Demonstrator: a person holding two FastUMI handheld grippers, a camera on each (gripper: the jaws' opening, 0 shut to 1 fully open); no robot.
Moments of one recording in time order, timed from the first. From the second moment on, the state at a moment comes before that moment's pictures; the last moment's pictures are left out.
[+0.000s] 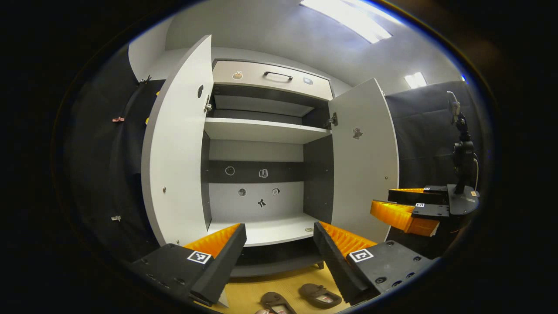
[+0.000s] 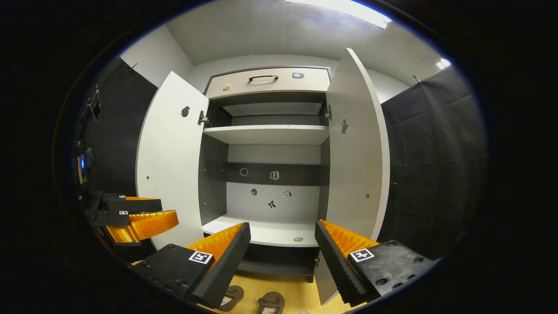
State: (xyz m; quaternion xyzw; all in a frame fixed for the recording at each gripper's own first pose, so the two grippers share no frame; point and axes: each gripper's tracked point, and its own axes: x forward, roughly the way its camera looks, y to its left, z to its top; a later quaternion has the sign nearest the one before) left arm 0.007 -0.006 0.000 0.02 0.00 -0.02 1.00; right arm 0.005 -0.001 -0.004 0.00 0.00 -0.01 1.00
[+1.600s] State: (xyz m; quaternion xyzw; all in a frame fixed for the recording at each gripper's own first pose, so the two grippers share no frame) left arm 0.005 0.059 -0.071 0.00 0.03 0.02 1.00; right arm -0.033 0.064 -0.446 0.10 0.39 -0.01 0.92
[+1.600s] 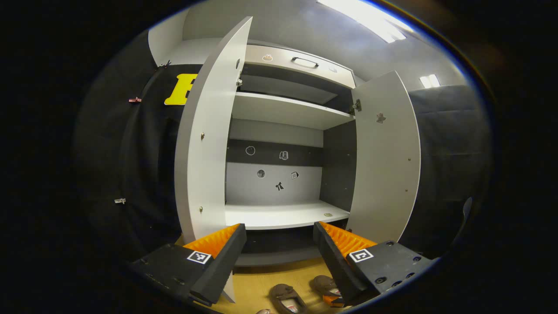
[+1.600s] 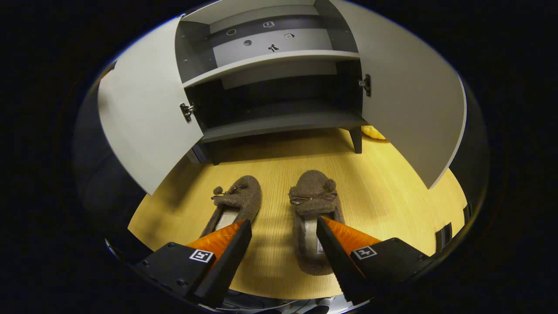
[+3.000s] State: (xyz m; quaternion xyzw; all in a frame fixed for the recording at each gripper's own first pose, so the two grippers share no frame) left arm 0.019 0.054 -0.114 0.04 0.09 0.01 1.00; right arm 0.026 0.047 -0.519 0.05 0.42 -0.01 0.91
